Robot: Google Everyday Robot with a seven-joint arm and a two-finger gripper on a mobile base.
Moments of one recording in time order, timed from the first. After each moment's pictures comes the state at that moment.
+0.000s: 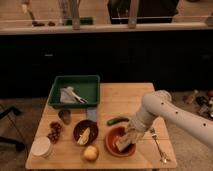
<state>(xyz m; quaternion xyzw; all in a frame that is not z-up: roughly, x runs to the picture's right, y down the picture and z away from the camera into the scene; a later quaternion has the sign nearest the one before) 0.142 0.237 0.733 -0.36 -0.24 -0.14 0.89</state>
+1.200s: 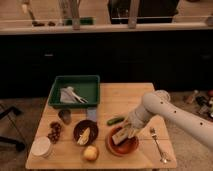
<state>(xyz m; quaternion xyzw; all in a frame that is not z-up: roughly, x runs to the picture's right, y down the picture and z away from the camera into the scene) 0.116 0.219 0.755 -0.31 -0.27 -0.15 0.90</state>
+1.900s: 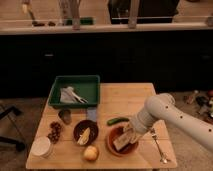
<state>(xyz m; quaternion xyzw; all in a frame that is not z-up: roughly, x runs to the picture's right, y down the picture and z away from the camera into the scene) 0.132 0.232 0.730 -0.31 -0.27 -0.16 0.90</state>
